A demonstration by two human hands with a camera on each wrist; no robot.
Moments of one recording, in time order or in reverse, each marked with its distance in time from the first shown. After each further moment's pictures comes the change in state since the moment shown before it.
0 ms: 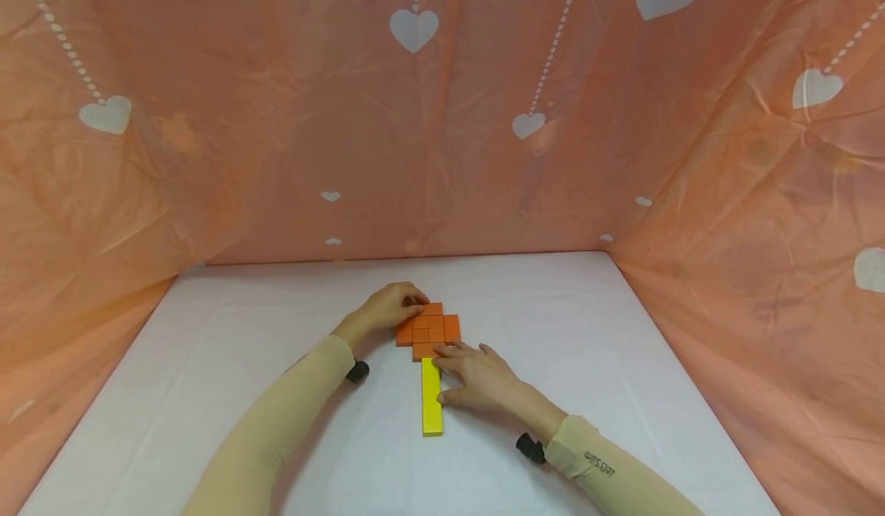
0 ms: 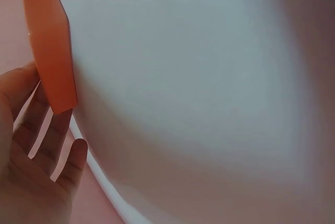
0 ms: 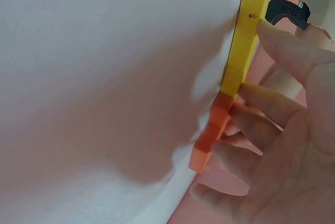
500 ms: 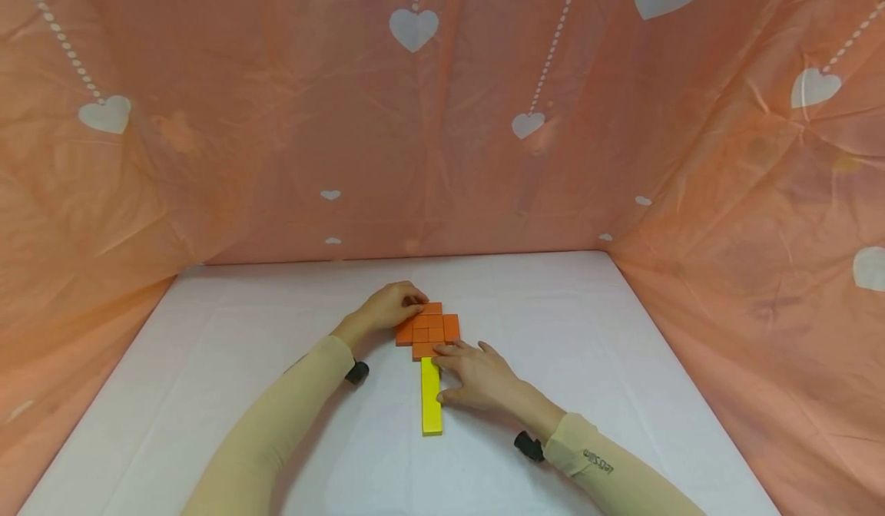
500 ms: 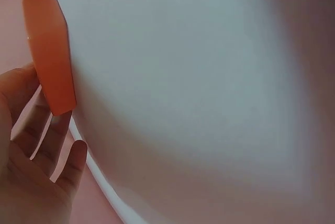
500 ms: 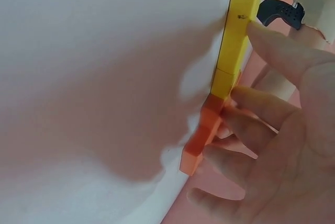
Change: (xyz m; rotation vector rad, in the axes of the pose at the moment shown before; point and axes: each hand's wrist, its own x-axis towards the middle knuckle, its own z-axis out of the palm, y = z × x) left_hand 0.000 -0.001 0.001 0.005 0.021 -0.002; right_hand 0.003 -0.002 0.000 -0.045 -0.005 0.009
